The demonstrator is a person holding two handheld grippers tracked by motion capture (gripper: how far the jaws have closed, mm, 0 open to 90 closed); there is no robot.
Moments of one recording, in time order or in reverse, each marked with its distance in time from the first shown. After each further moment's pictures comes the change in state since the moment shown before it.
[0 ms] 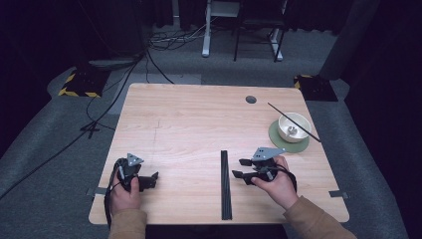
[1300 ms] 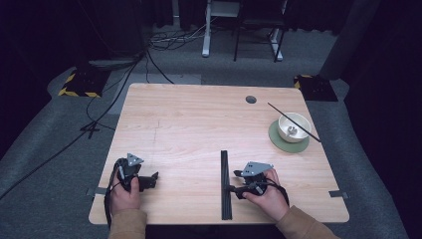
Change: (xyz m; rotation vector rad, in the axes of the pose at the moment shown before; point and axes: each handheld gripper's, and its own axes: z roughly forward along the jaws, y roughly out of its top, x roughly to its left) left arm 0.000 0.000 0.000 0.000 0.000 0.000; right arm 0.027 -0.030 0.029 0.045 -0.021 -0.041
